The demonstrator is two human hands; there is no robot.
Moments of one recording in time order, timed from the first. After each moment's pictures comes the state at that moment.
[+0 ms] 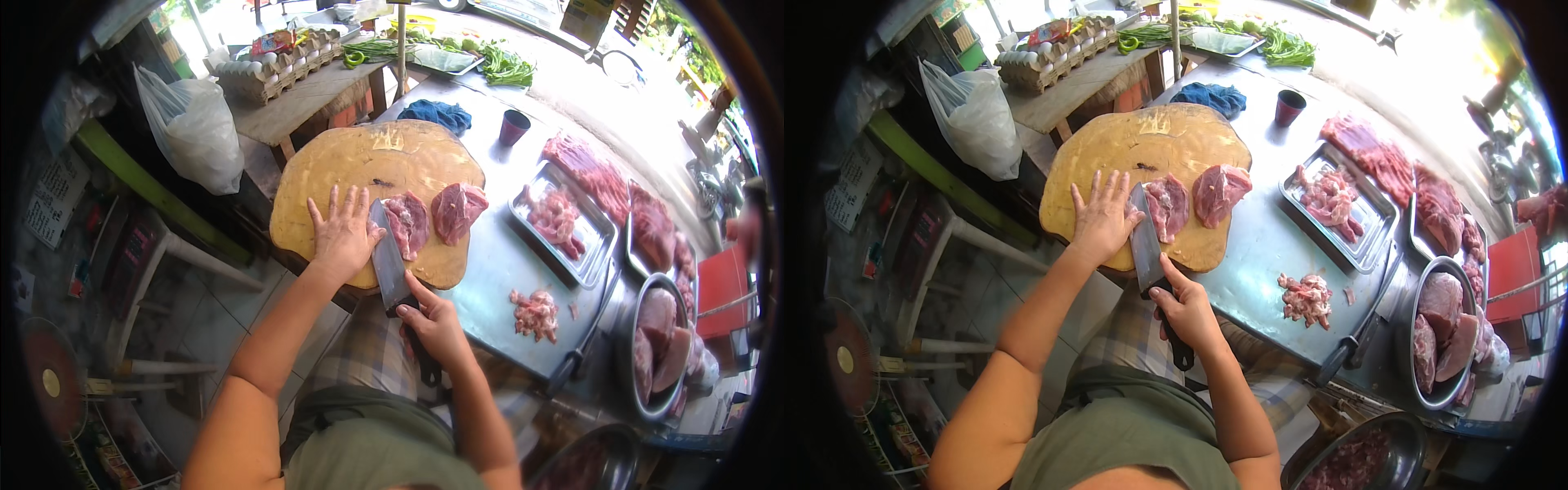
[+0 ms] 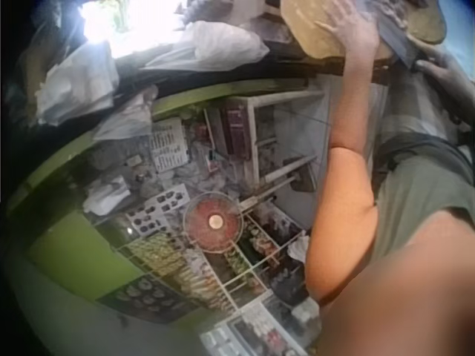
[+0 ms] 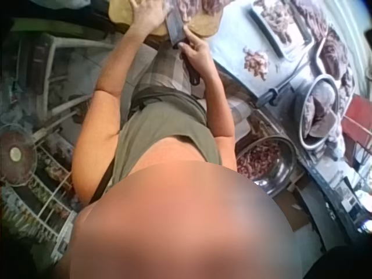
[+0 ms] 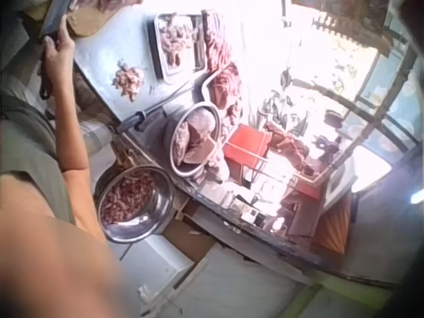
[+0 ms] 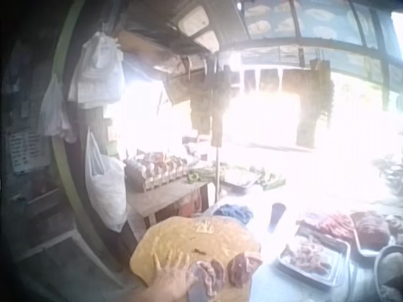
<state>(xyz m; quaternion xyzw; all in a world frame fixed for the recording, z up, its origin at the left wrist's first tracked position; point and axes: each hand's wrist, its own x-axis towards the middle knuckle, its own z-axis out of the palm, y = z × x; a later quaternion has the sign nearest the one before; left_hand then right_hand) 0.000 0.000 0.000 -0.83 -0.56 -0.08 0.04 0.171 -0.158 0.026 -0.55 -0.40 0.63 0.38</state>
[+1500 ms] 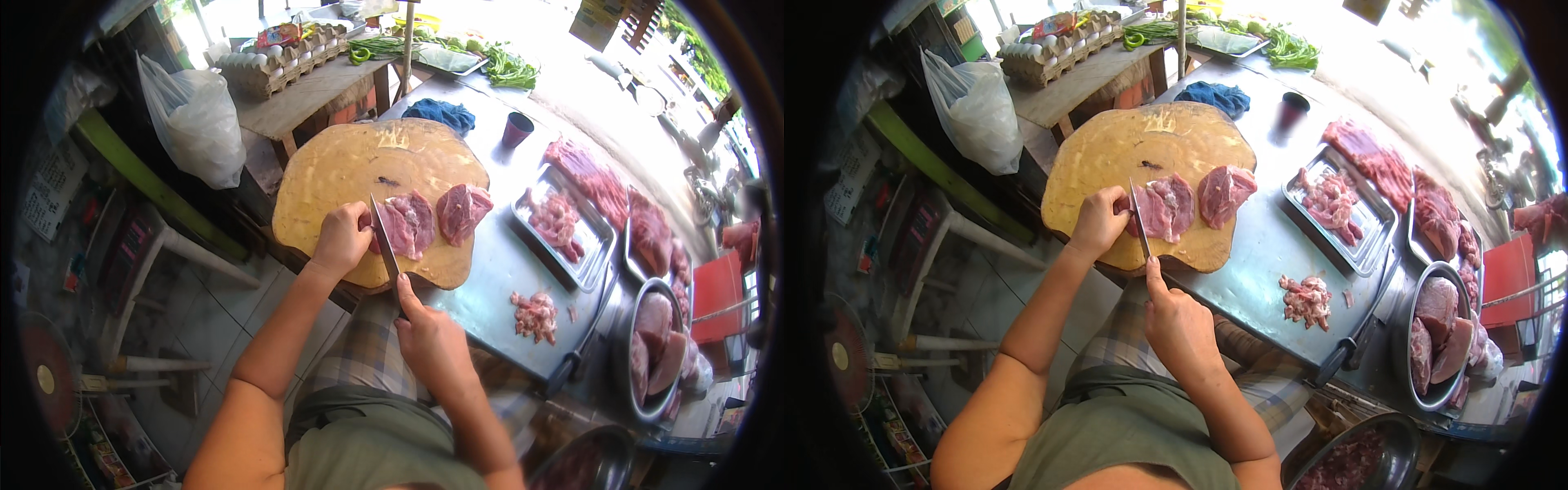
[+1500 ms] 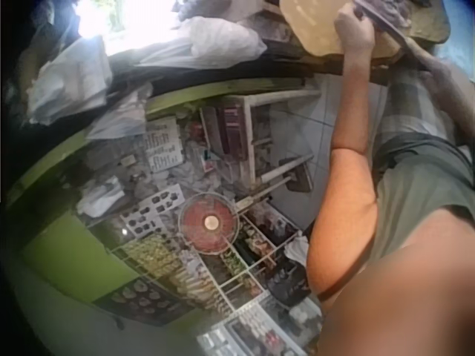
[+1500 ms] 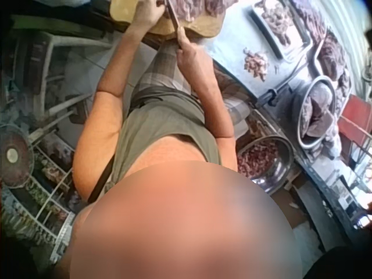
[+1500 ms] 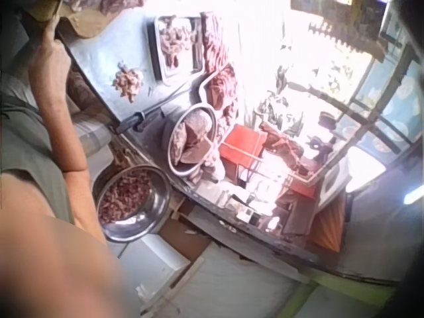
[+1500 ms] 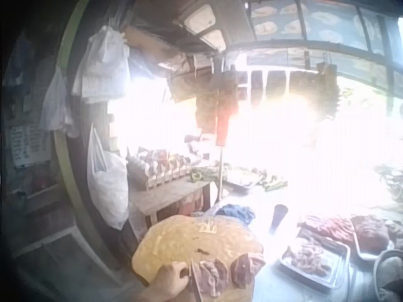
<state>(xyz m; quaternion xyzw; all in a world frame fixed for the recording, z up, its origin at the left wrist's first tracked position) -0.013 0.004 0.014 -0.76 -0.49 -0.33 -0.25 0.143 -0.175 0.065 -0.65 -0.69 0.23 0.22</state>
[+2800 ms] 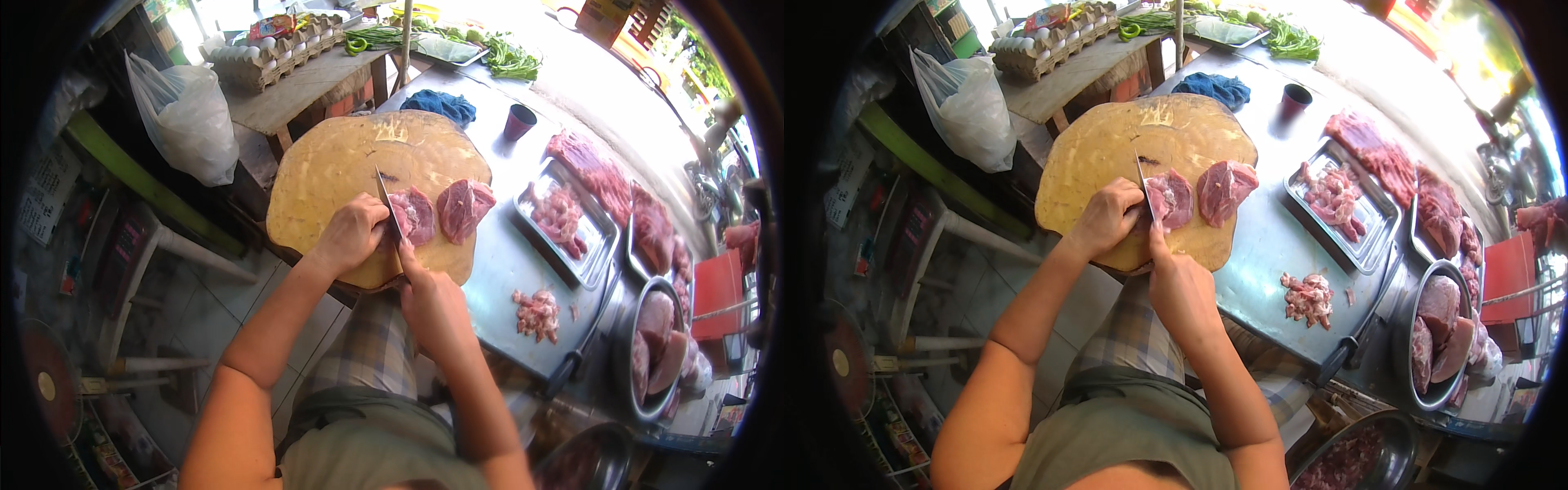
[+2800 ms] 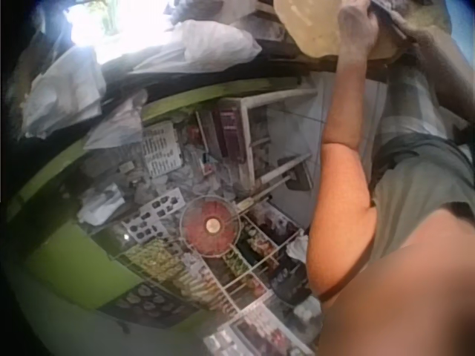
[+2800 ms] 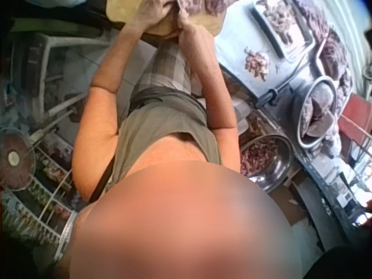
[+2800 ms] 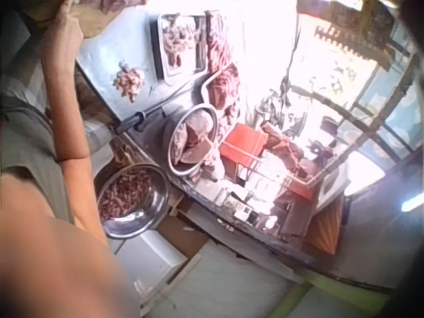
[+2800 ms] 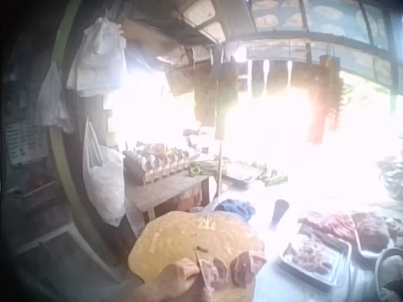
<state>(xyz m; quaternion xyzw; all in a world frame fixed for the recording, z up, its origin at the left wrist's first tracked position) -0.005 0.019 0.011 -0.88 -0.33 -0.30 -0.18 0.153 -0.125 0.050 -0.66 -0.69 0.20 0.22</state>
